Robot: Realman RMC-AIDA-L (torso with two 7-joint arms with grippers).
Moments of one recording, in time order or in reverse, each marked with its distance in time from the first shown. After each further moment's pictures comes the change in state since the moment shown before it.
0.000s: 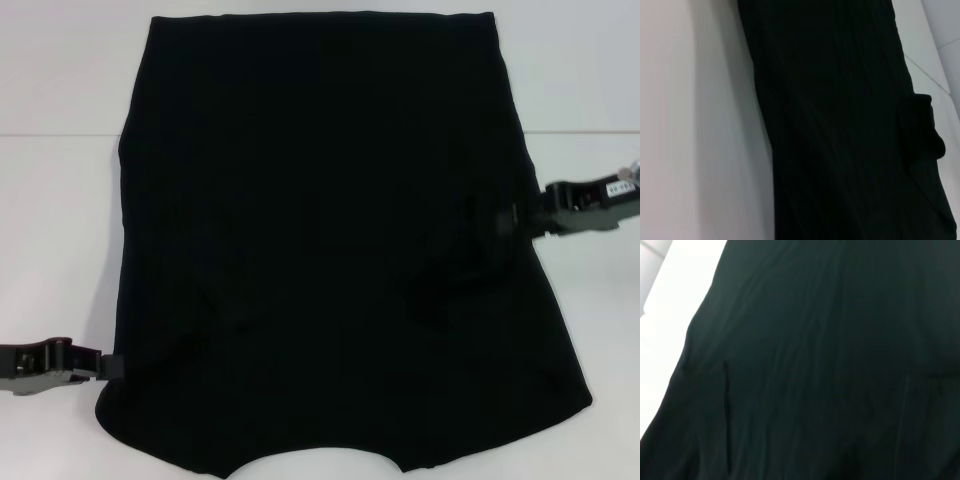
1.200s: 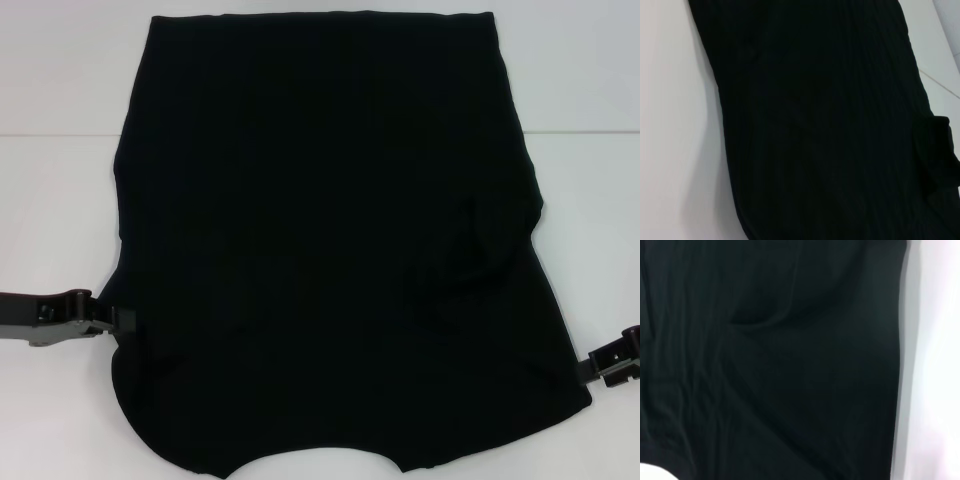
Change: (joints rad) left arm -0.101 0.042 0.023 -0.088 0.025 -0.122 -0.033; right arm -0.140 -0.009 0.000 -0.016 -0.176 -0.185 -0.036
